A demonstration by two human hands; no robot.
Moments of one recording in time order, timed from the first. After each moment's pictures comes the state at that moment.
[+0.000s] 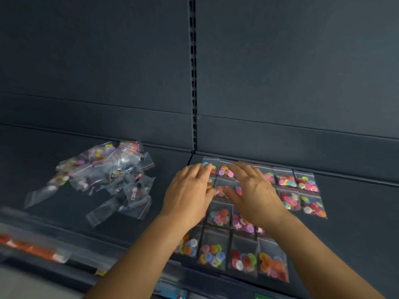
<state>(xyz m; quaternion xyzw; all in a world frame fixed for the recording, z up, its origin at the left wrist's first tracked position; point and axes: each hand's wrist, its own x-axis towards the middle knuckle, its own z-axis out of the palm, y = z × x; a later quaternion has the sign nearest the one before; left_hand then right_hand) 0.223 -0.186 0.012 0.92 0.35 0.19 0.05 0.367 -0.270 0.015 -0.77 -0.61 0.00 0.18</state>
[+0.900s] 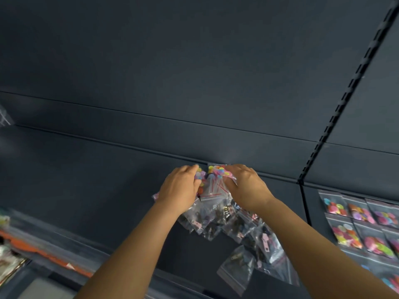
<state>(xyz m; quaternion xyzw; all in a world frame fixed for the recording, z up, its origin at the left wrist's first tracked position) 0.021 0.084 -0.005 0.88 0.44 0.14 0.10 0.183 -0.003 0.010 -0.77 -0.59 0.11 0.20</state>
